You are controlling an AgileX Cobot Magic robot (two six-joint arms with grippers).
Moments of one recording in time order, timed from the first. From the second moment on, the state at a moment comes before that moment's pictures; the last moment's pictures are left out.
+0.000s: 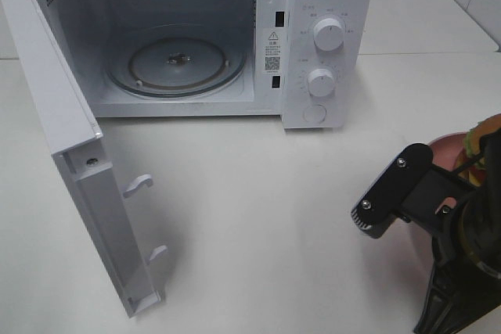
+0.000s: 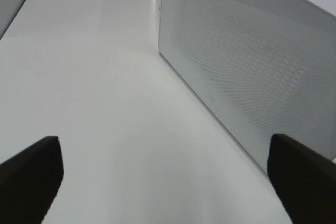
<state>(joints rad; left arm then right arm) 0.05 -0.01 -0.51 -0.14 1.07 0.04 0.94 1.41 -0.55 -0.64 0.87 0.60</state>
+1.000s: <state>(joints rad) 0.05 -0.01 -0.51 -0.14 1.07 0.04 1.01 1.41 -0.55 -0.75 0.73 0.41</state>
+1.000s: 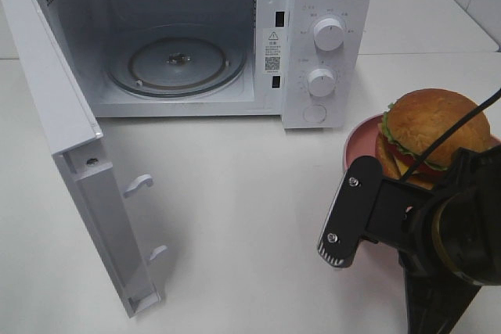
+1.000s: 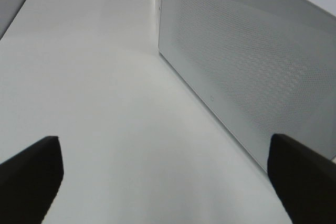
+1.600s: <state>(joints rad) 0.05 -0.01 -0.51 -0.14 1.07 0.04 1.01 1.41 -0.55 -0.82 0.65 0.24</state>
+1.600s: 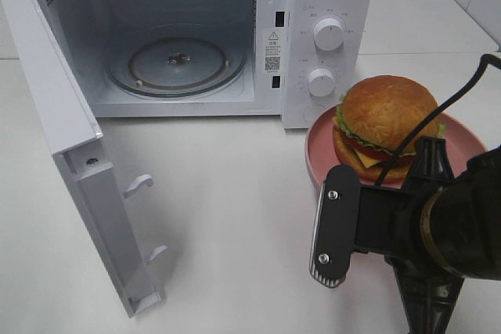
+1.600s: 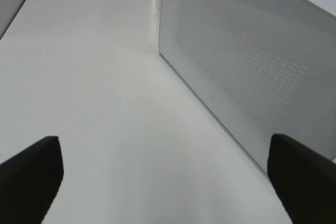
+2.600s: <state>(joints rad) 0.05 -0.01 -0.51 -0.14 1.07 0.04 0.98 1.41 -0.54 -0.80 0.44 -0.32</state>
